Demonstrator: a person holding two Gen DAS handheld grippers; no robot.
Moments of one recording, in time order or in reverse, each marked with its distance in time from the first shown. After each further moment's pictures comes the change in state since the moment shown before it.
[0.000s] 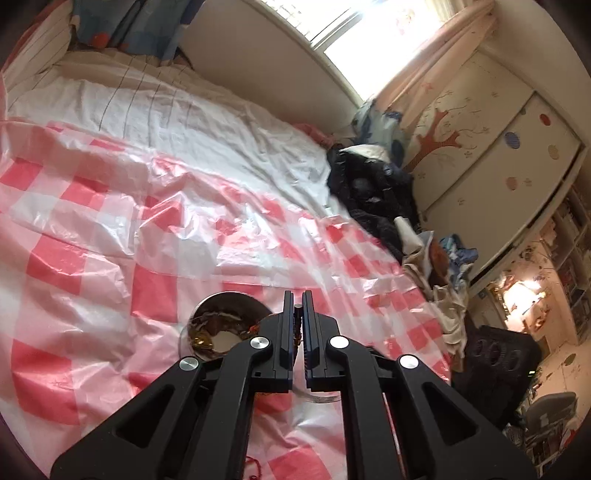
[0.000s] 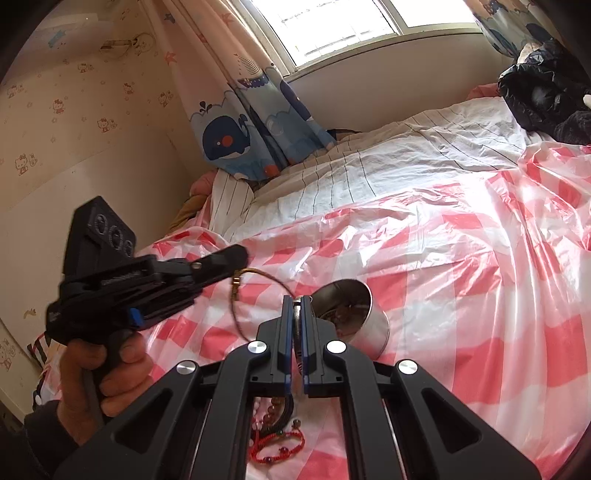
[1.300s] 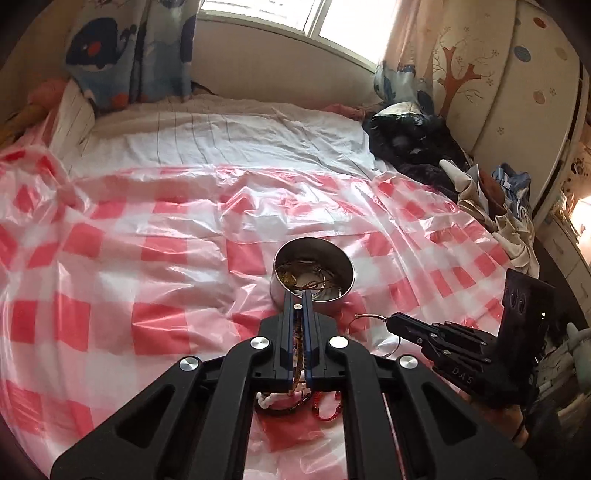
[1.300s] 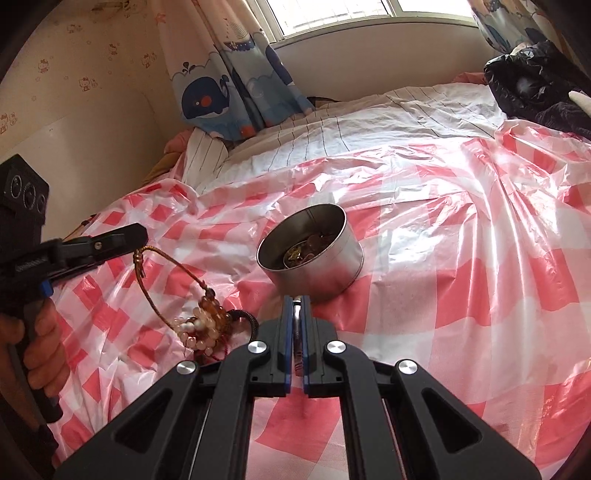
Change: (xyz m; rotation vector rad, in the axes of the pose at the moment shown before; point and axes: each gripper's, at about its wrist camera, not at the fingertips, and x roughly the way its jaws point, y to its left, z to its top) left arm -0.084 -0.023 -0.053 0.233 0.006 0.262; right arm -0.005 0.005 -0.062 -0.058 0.109 -0.142
